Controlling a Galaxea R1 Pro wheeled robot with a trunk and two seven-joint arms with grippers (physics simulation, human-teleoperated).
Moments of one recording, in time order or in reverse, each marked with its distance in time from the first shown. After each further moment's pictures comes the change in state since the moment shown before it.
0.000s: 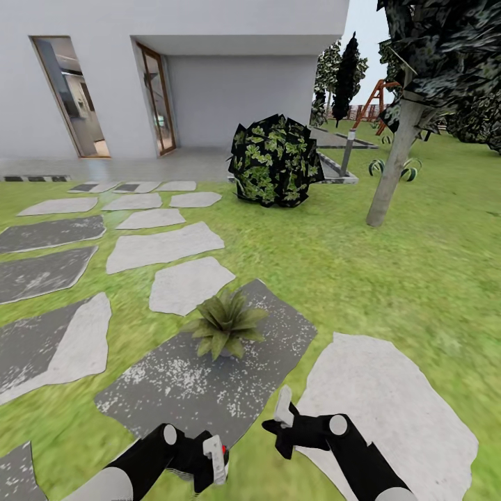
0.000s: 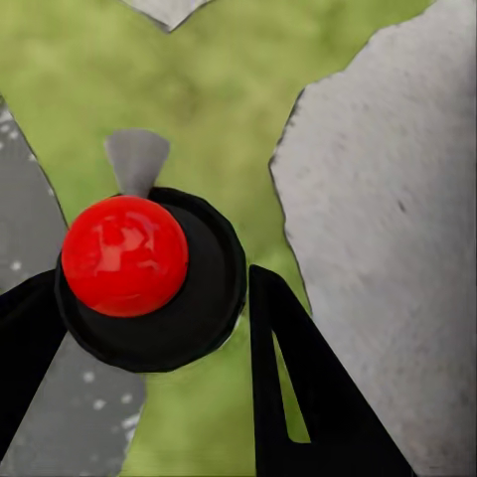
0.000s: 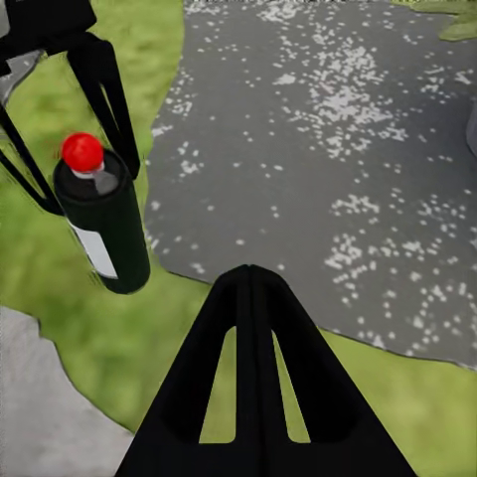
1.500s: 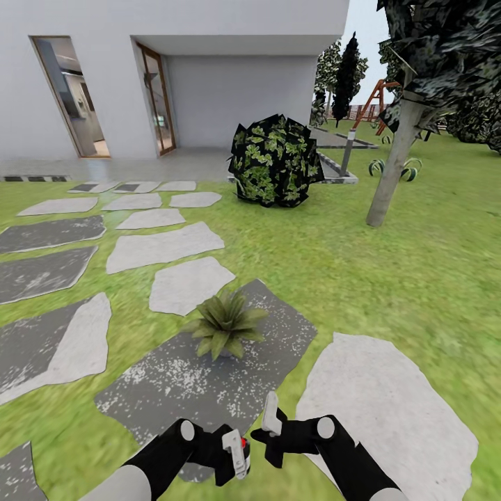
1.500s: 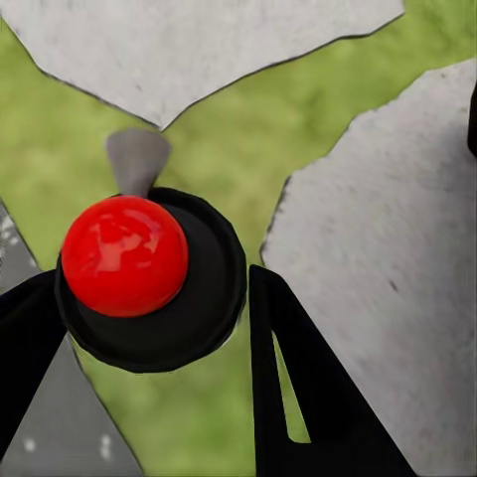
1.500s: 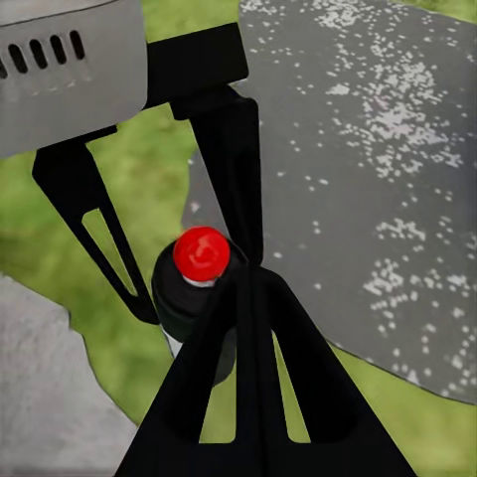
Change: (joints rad) left arm 0.000 -0.075 -0.001 -0.037 0.003 -0.011 0.003; right arm 0.000 0.013 0.123 0.000 -0.003 0.000 -0.003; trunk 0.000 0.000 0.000
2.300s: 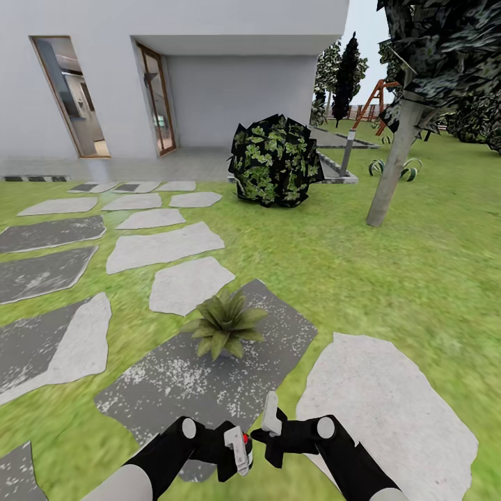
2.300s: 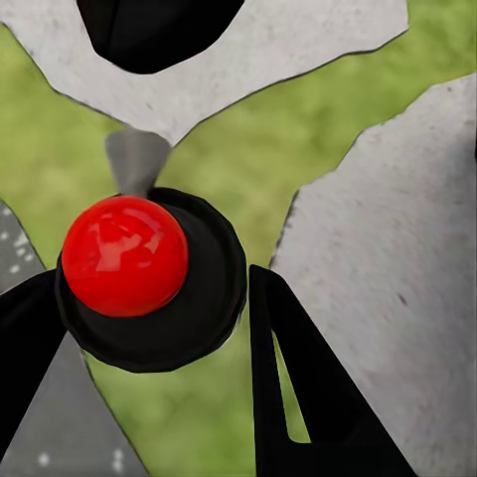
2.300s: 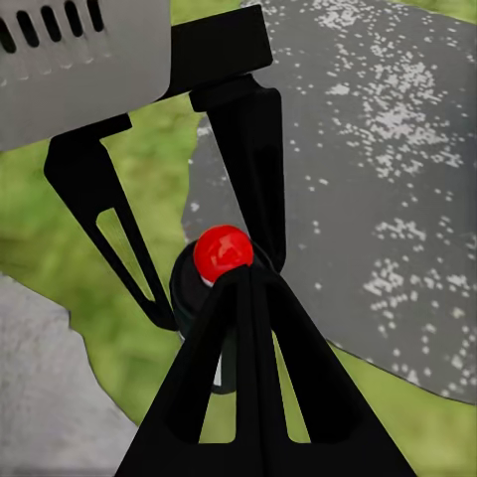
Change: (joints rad) left arm 0.003 -0.006 0.002 -0.026 0.002 0.000 0.000; right arm 0.000 0.000 0.000 0.000 0.000 0.000 0.000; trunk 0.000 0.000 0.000
